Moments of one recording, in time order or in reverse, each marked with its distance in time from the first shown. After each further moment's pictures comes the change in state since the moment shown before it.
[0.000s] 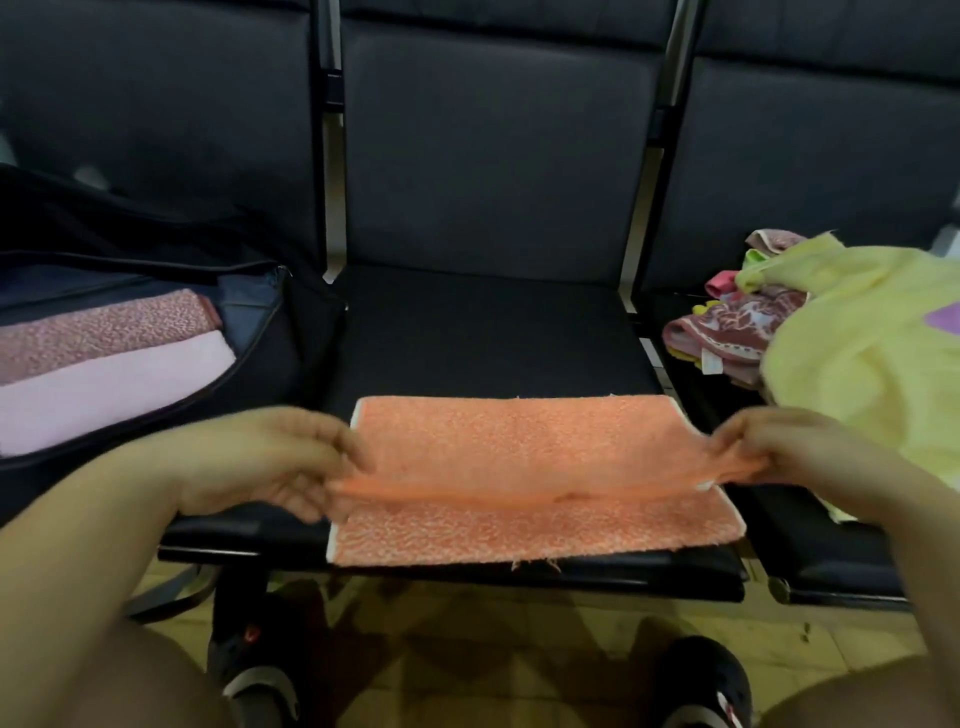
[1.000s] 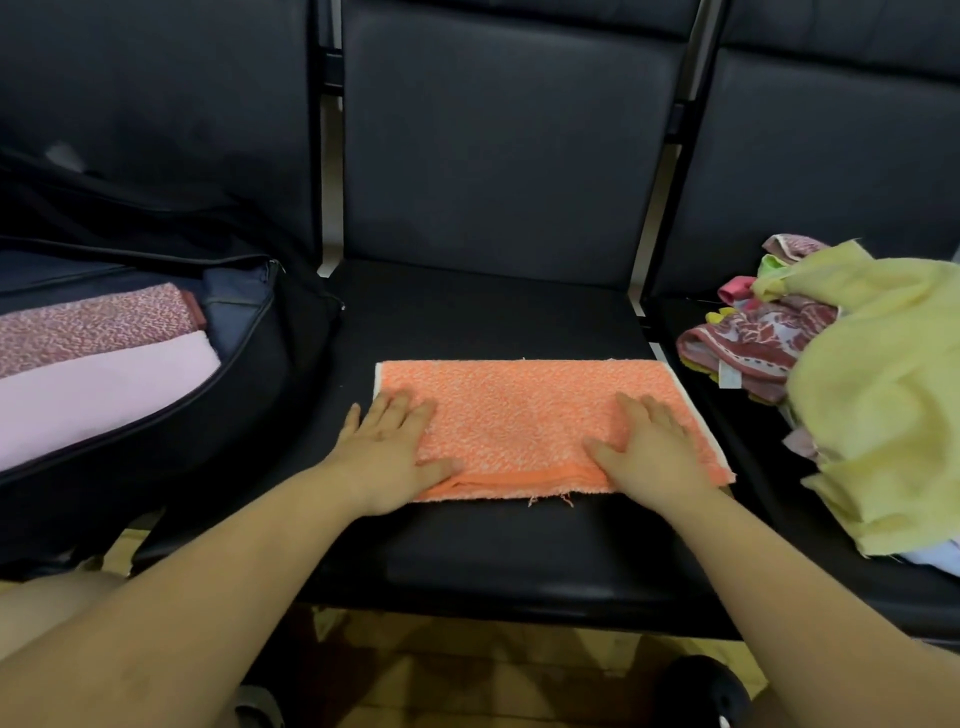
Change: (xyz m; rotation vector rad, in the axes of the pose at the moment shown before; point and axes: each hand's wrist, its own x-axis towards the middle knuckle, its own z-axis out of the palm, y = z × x) left_hand 0.114 -0.013 0.037 0.958 0.365 0.102; right_hand 0.078 -0.001 0.106 -0.690 0.227 -0.129
